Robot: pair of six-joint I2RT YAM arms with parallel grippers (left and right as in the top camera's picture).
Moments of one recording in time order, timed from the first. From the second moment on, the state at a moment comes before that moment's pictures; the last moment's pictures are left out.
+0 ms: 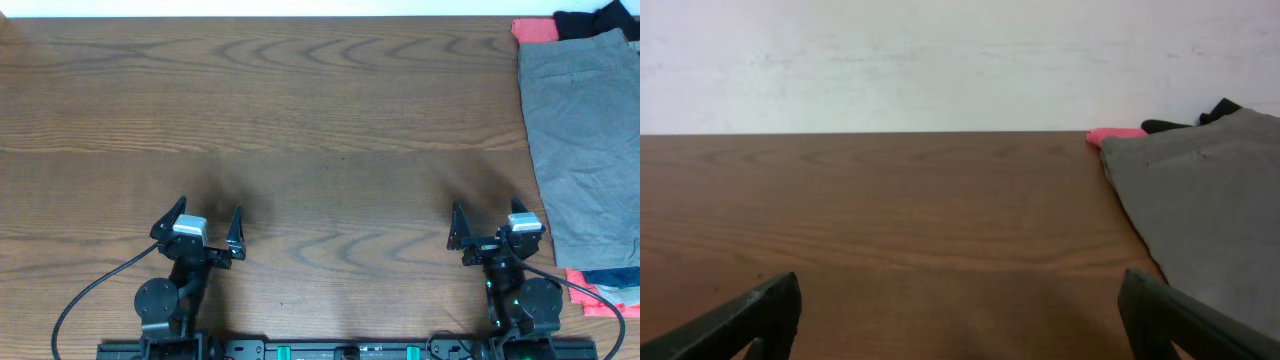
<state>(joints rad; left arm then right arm) 0.07 0.02 0.02 -0.09 0.28 -0.01 0.09 0.01 0.01 -0.07 -0.02 0.08</state>
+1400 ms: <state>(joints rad) 0.07 0.02 0.02 -0.09 0.28 -0.01 0.09 0.22 0.23 0.24 -0.53 0.53</state>
